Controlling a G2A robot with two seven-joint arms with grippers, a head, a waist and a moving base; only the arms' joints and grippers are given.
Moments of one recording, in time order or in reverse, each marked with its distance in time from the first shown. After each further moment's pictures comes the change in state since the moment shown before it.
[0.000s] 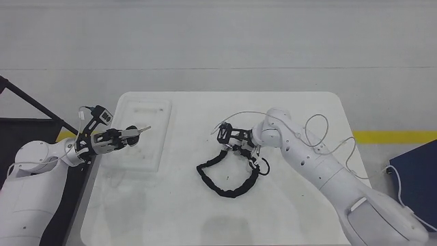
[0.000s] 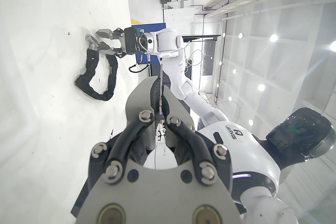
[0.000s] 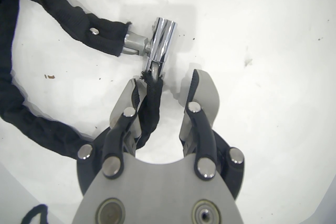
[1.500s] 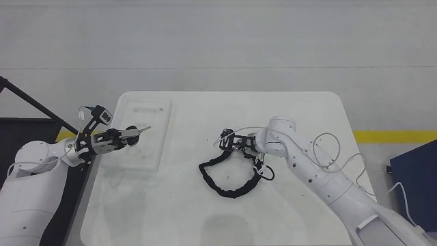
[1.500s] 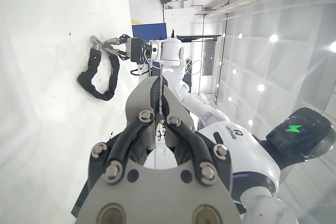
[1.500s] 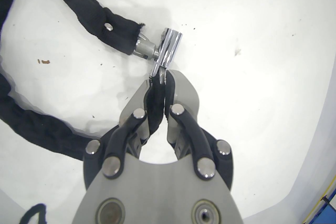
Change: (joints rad) left arm 0.000 0.000 0.000 0.000 0.000 0.000 0.000; right arm -0.132 0.081 0.112 -0.265 -0.188 0.021 0.027
